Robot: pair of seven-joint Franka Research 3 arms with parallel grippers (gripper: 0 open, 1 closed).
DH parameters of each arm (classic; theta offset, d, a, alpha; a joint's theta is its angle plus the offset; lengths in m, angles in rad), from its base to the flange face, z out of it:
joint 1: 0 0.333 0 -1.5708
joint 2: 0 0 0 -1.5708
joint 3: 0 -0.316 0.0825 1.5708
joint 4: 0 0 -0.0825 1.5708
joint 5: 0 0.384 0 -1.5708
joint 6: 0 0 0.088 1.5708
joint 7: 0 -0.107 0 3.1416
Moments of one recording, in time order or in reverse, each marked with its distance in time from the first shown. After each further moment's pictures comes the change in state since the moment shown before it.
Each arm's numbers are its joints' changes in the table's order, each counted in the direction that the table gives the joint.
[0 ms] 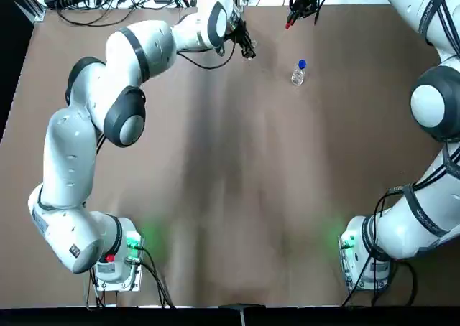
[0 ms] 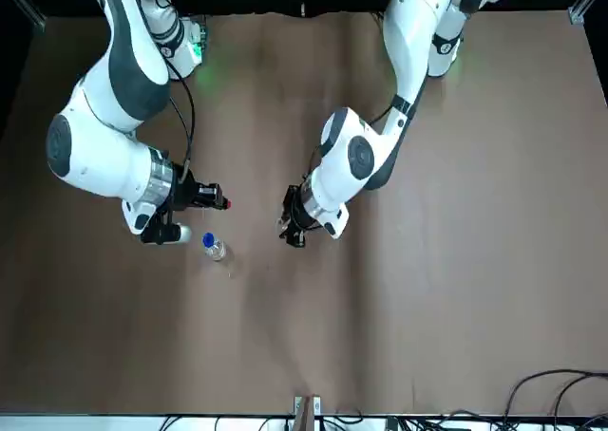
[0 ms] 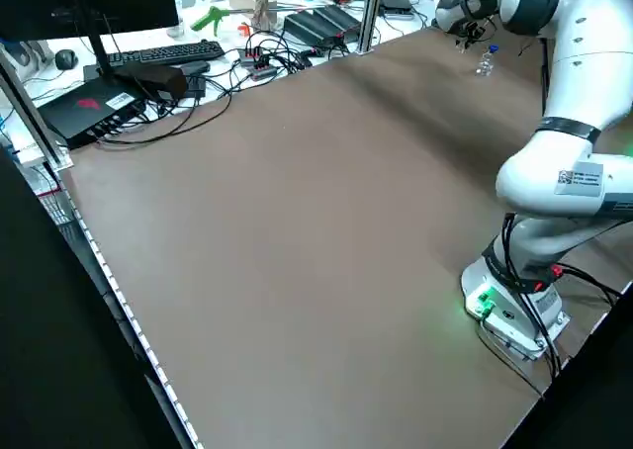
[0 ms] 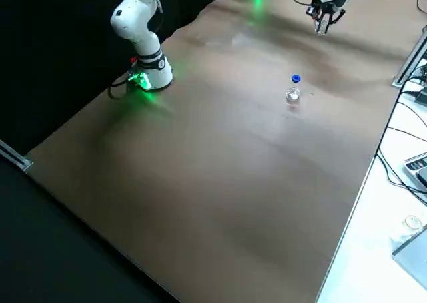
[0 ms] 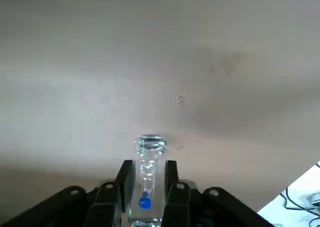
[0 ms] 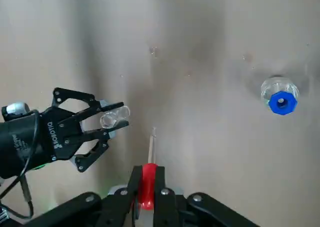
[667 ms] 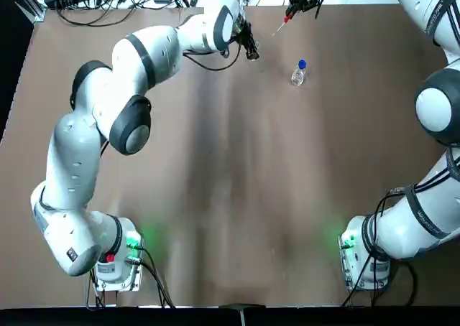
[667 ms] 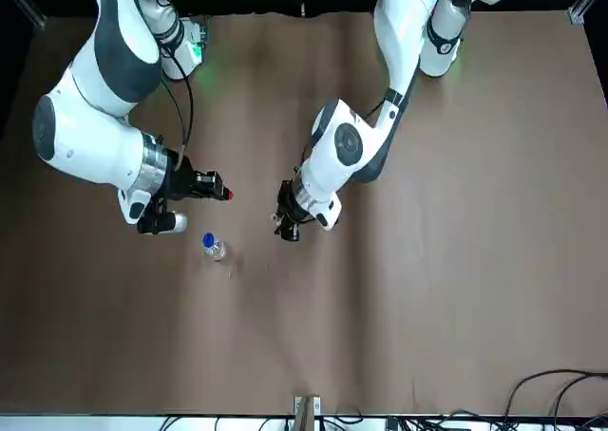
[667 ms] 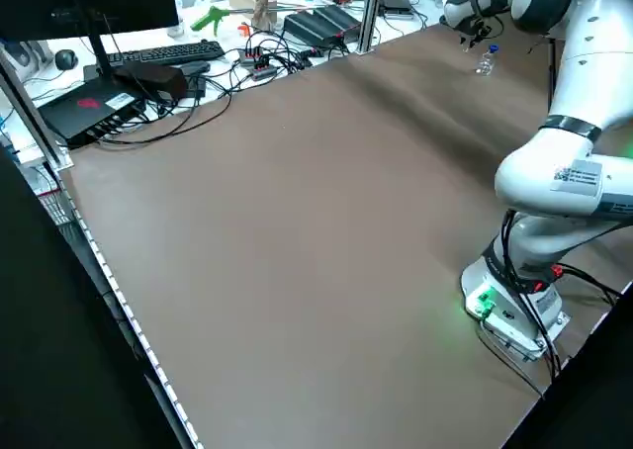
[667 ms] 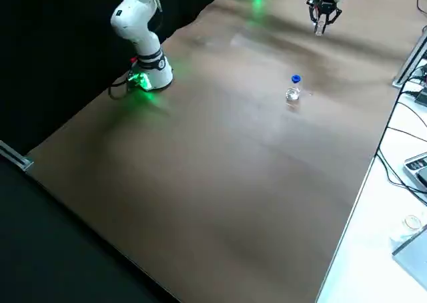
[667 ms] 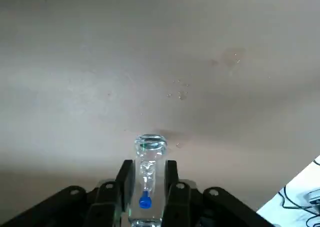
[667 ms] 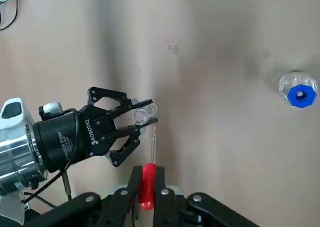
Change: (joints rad) left arm -0.106 0.005 -0.099 -0.019 0.000 -0.004 0.062; right arm 0.001 -0.041 -0.001 0.000 0.056 0.015 0.000
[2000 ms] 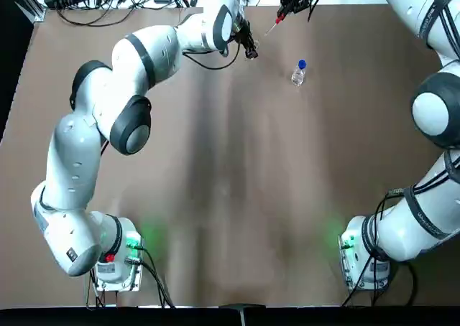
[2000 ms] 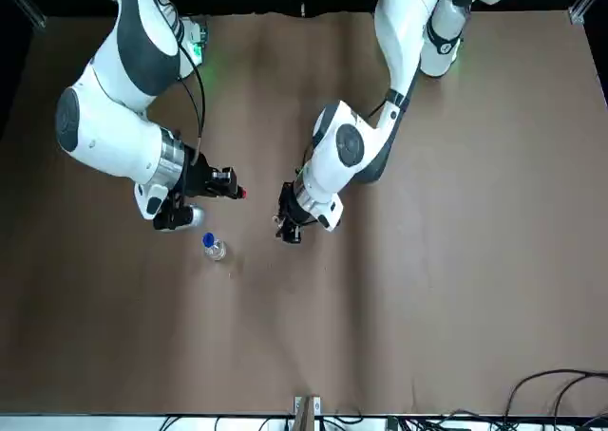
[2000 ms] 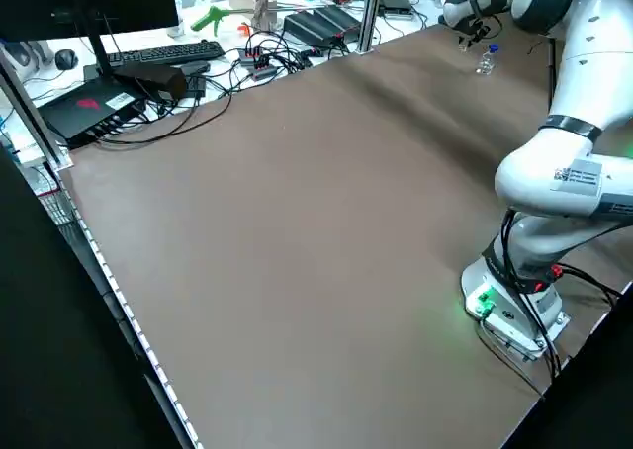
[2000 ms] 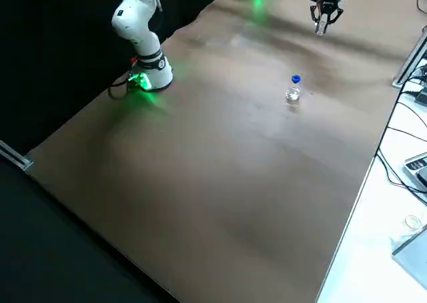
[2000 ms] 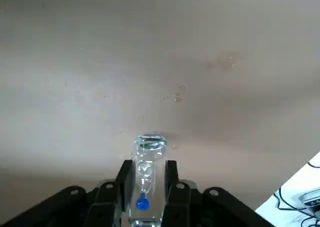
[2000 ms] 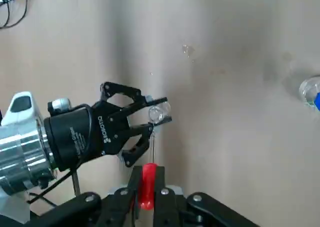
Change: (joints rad) left arm -0.002 0.000 -0.012 0.000 0.000 0.000 0.004; right arm 0.053 0.007 0.000 0.002 0.001 -0.063 -0.010
